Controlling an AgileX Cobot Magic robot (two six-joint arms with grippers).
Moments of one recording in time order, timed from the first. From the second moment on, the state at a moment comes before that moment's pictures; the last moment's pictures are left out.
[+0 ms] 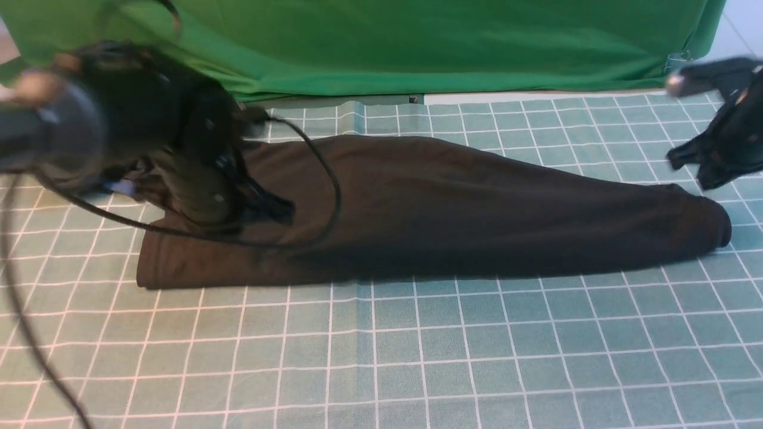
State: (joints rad) right arm -0.05 2.00 -1.58 0.01 0.83 -0.17; left arm -0.28 1.71 -1.23 0.27 0.88 -0.35
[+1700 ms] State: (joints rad) right arm -0.12 1.91 -1.33 0.22 0.79 -0.22; left arm 0.04 1.85 -1.23 -0.10 0.79 0.08
